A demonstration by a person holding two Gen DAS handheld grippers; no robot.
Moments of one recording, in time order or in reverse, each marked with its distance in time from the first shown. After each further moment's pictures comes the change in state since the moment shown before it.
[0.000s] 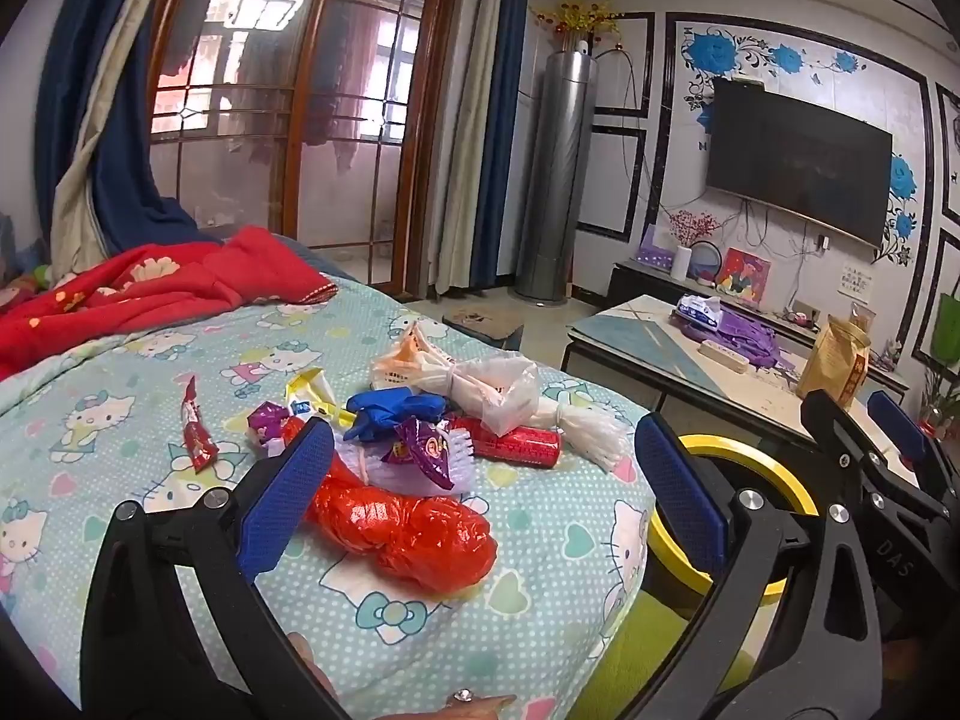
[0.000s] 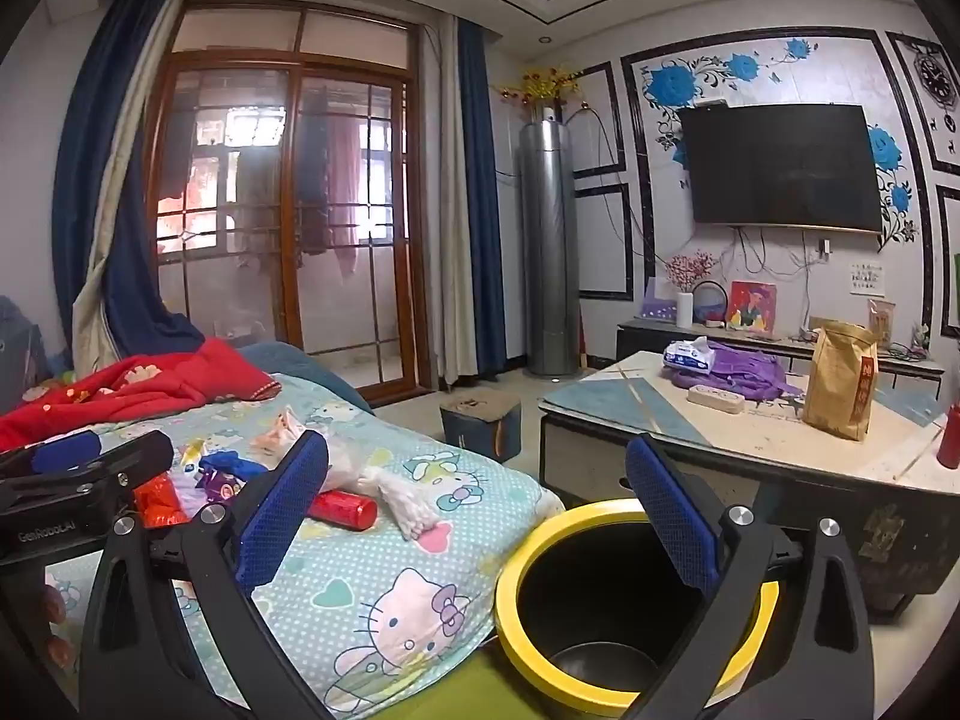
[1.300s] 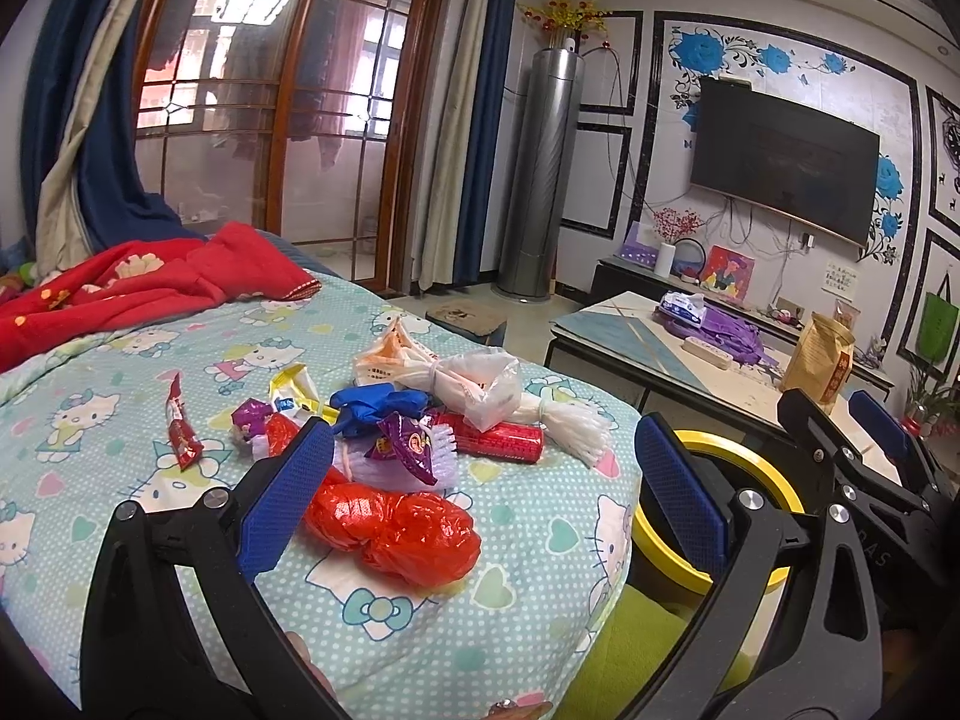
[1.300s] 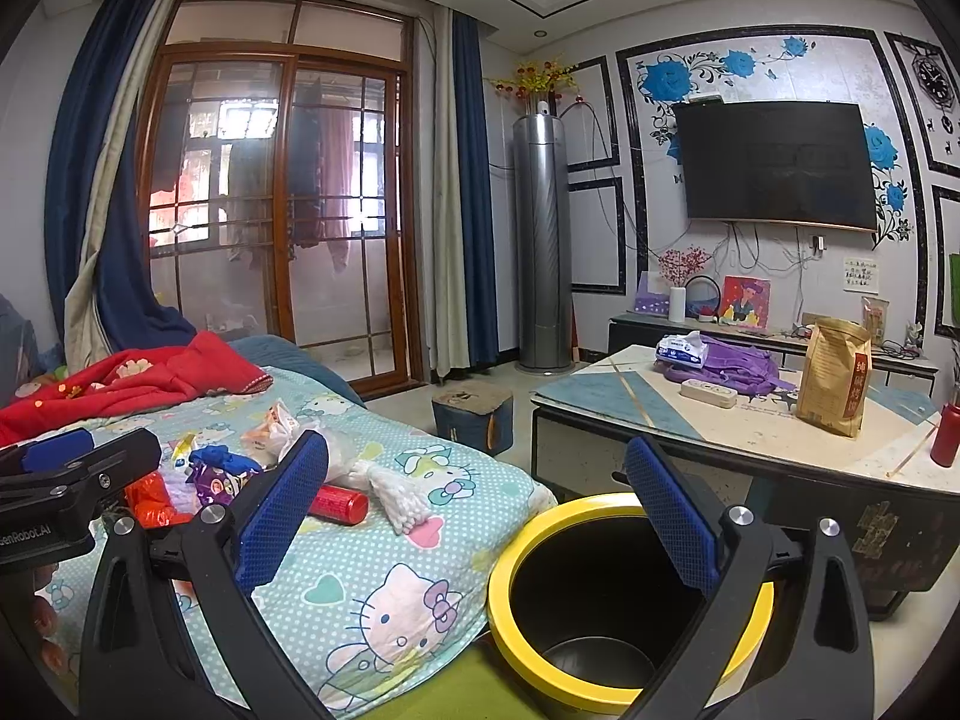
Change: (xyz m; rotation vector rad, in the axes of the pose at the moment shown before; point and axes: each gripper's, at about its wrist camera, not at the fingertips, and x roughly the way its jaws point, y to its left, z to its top) left arm -0.003 -0.006 0.001 -0.003 0.008 -0.033; right arm 0.001 0.000 -0.001 -0.010 0.010 -0.007
